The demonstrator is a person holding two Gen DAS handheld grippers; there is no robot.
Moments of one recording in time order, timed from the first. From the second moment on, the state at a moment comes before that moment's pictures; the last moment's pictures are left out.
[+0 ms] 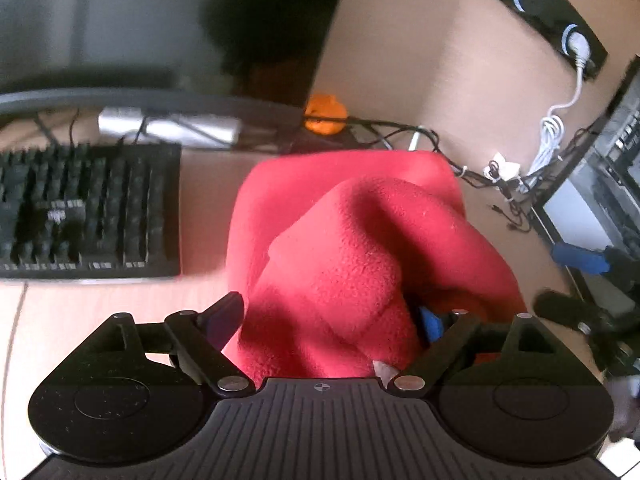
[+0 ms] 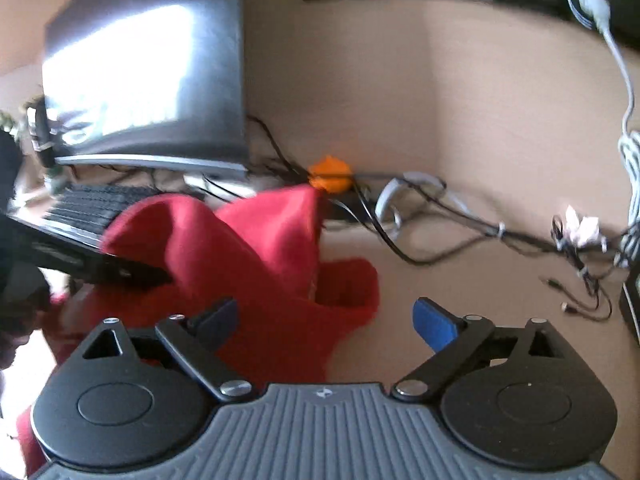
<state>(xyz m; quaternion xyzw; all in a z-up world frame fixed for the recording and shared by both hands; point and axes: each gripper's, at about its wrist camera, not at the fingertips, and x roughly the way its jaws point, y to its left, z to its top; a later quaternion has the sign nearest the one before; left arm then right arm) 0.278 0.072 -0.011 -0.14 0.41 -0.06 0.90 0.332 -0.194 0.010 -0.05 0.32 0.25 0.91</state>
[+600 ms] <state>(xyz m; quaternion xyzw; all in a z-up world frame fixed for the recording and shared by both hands) 0.290 0.064 -0.013 -0.09 0.41 -0.04 0.91 0.346 -0.157 -0.020 -0.14 0.32 0.21 0.91</state>
